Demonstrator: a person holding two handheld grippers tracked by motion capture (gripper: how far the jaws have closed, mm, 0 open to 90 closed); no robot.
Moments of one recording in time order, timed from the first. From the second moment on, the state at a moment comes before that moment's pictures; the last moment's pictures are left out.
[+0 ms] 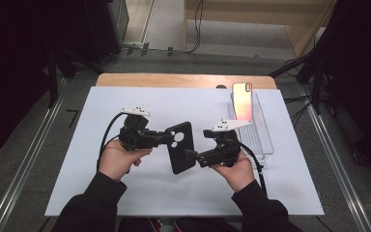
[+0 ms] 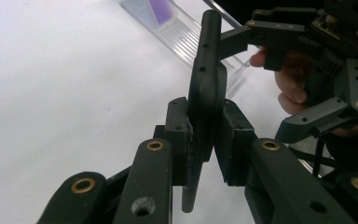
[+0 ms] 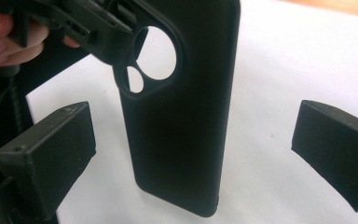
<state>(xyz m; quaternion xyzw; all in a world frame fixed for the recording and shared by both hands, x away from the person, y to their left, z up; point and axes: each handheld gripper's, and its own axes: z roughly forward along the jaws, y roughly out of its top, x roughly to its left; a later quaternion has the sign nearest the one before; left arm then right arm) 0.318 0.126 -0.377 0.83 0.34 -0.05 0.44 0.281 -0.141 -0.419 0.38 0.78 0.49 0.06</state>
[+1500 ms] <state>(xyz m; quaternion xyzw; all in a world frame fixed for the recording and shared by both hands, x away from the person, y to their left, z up) 0.289 0.108 -0.377 0.79 0.40 -0.02 0.46 0.271 -0.097 -0.422 0.41 0.77 0.47 0.12</state>
